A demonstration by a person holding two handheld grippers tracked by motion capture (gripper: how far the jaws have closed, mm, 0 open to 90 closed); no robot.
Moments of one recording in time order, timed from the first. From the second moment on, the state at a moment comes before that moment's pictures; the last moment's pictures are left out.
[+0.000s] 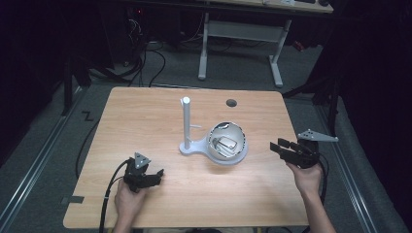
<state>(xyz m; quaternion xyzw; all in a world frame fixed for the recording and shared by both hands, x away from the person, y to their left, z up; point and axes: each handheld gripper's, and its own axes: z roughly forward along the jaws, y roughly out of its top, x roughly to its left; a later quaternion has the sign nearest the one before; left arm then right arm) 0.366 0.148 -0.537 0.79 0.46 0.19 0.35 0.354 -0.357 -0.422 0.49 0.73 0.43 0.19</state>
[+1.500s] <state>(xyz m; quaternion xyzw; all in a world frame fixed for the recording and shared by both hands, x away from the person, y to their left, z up) 0.365 0.148 -0.537 0.79 0.46 0.19 0.35 0.333 -0.344 -0.483 0.52 0.73 0.43 0.15</state>
